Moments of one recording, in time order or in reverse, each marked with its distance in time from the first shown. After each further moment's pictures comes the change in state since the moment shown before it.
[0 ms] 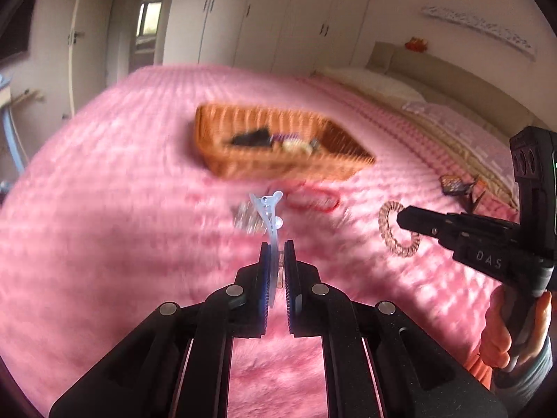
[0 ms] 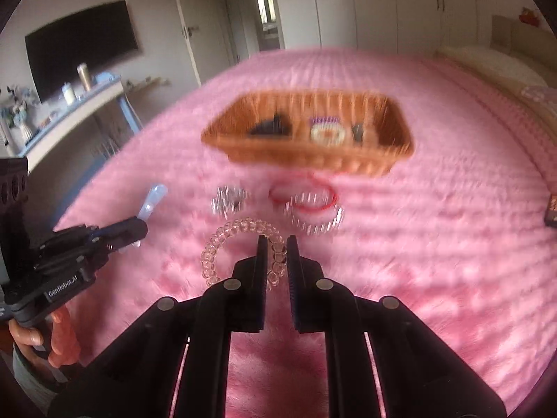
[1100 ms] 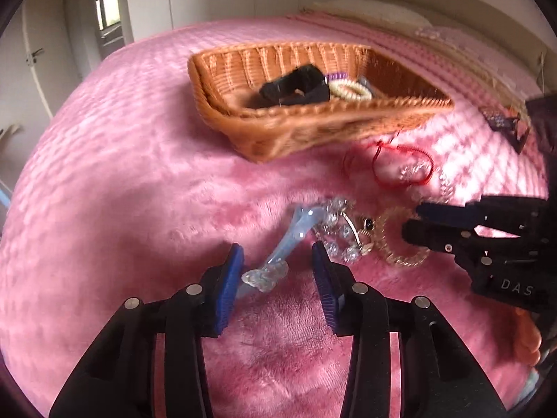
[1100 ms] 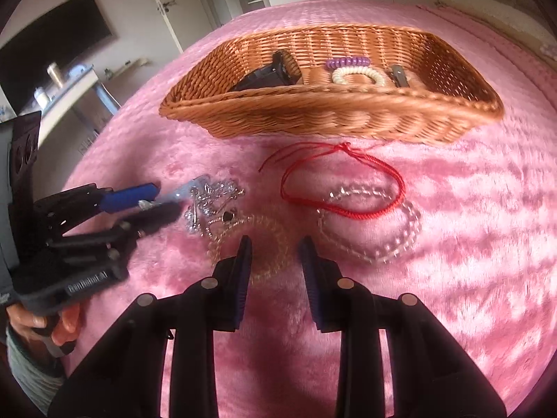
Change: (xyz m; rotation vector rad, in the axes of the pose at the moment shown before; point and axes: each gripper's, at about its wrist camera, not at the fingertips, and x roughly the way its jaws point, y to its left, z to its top) left arm 0.127 0.064 0.028 0.200 0.274 0.070; right arm 0.146 0.020 0.002 0.067 0.232 -0.010
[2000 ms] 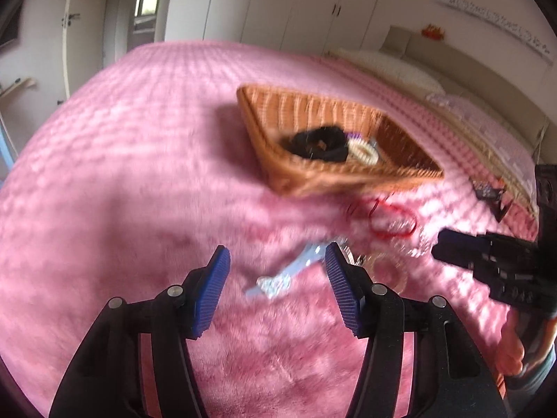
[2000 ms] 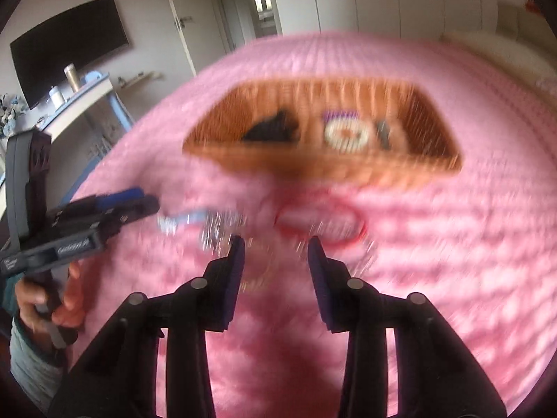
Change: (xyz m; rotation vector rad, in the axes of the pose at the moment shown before) left arm -0.035 0.035 -0.006 -0.222 -0.140 -0.093; right arm -0.046 -0.016 -0.002 -0.009 -0.060 0.055
